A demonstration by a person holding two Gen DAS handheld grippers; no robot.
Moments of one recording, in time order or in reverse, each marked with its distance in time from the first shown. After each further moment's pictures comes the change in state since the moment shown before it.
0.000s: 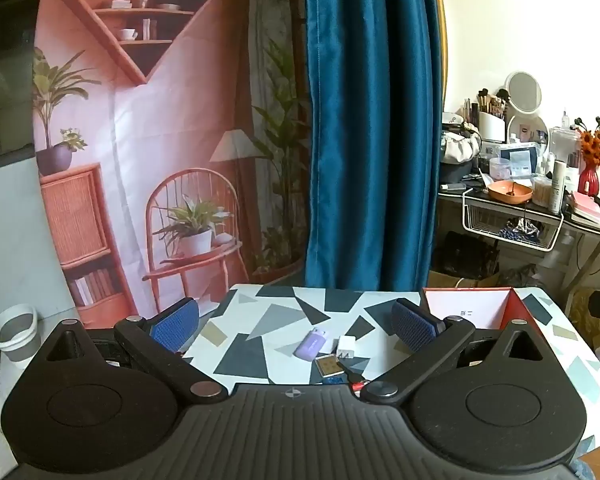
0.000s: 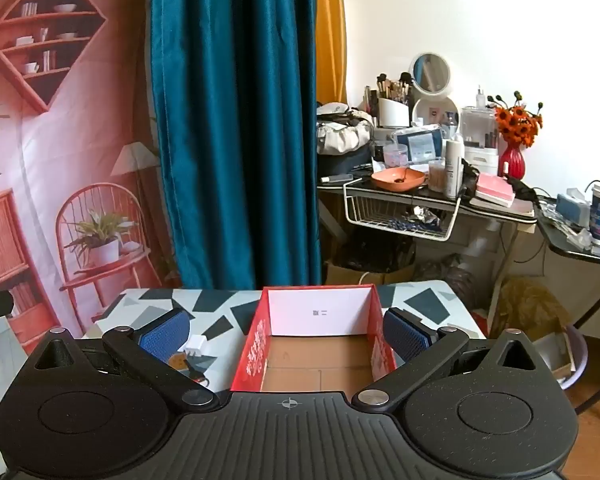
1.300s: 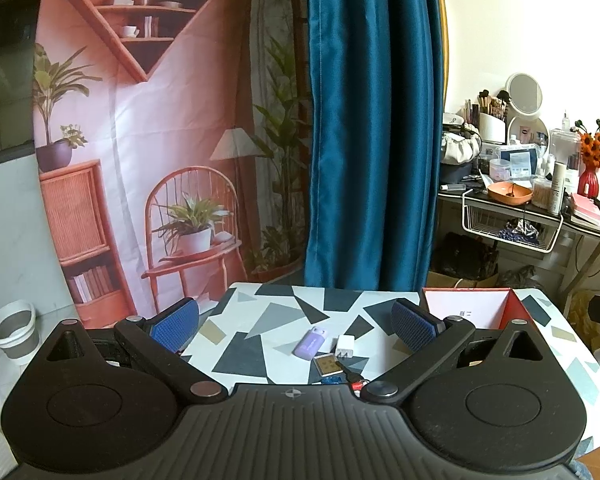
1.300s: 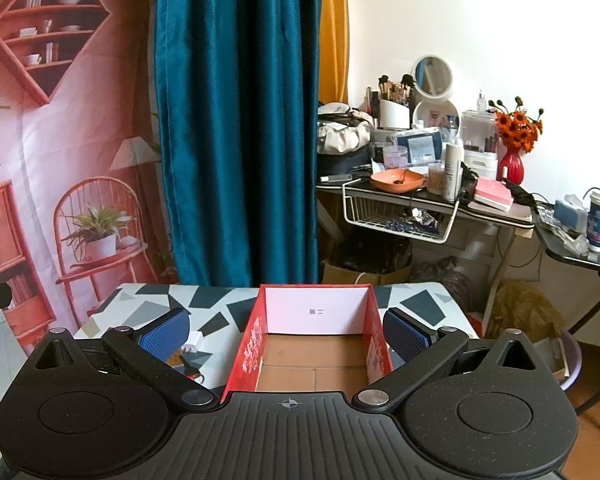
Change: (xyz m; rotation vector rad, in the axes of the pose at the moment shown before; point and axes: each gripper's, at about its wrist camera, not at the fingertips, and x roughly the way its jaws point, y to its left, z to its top) left arm 0.000 0.001 -0.001 -0.010 -0.010 0.010; right arm 0.000 0.002 -0.003 -0.024 0.007 -0.015
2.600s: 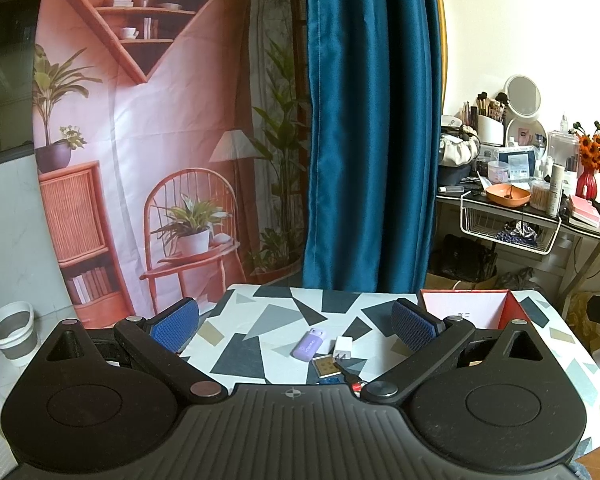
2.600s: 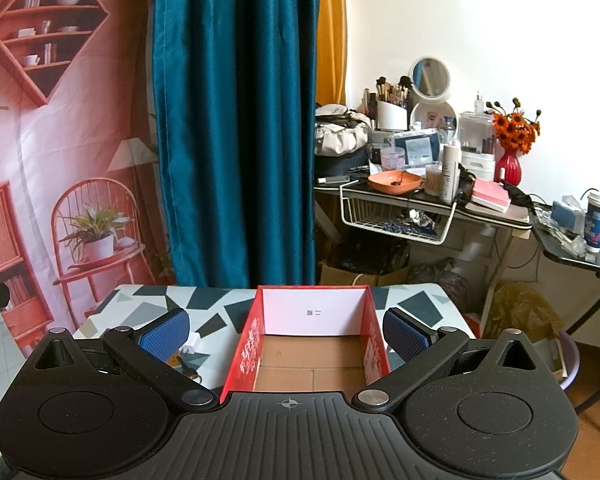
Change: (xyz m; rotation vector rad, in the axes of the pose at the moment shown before) left arm 0.000 0.000 0.000 -0.005 -0.006 -0.004; right arm 0.001 -0.002 0.001 -0.001 0.000 -0.004
